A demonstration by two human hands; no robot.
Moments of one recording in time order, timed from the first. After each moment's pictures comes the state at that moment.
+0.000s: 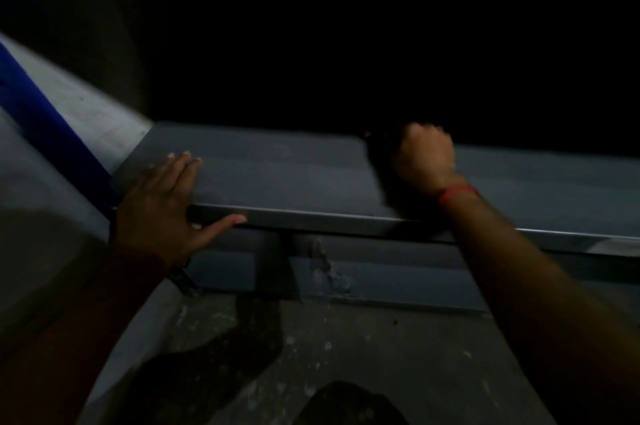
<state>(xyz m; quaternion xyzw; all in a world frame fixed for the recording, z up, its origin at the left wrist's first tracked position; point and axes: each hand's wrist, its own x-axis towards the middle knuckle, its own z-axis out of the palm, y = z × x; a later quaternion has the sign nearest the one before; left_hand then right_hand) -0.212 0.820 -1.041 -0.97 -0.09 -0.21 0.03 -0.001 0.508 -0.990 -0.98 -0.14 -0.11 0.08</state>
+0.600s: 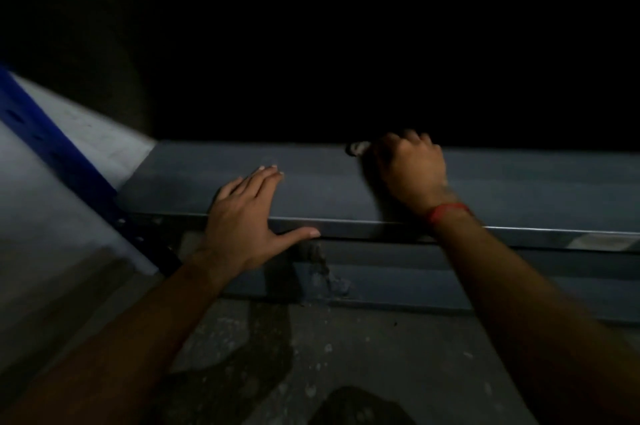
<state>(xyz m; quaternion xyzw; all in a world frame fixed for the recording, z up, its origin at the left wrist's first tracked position) -0.177 0.714 -1.016 -0.99 -0.02 -0.17 -0.02 -0.017 0.487 -0.999 -0.96 -0.19 -0.19 0.12</state>
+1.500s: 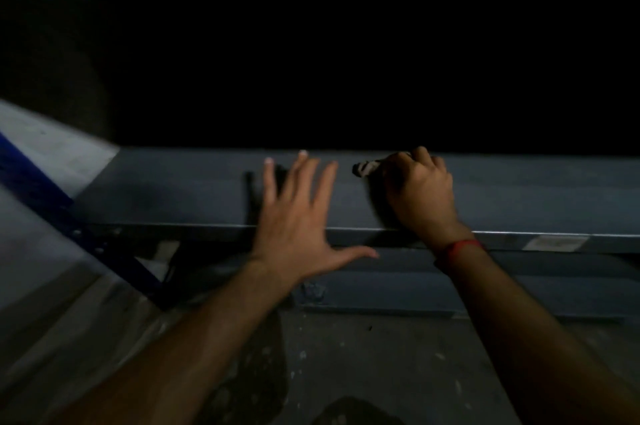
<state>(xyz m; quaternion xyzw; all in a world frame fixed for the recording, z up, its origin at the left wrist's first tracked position) -0.145 0.602 -0.998 -0.99 0.01 -0.16 0.04 -0.023 0.424 -1.012 -0.93 -0.18 -0.27 0.19</state>
